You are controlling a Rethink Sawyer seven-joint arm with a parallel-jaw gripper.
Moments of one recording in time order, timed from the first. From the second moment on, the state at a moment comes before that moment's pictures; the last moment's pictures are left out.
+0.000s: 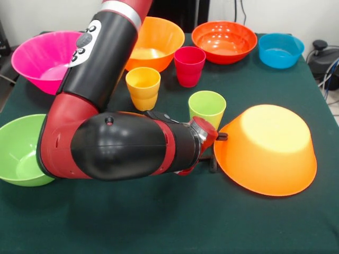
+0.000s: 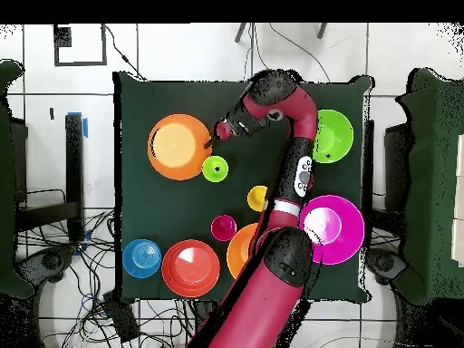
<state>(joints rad) -0.61 0.30 1.50 0.30 -1.01 2.05 0.97</state>
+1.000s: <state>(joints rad) -0.61 0.17 1.37 0.39 -1.02 1.73 0.97</state>
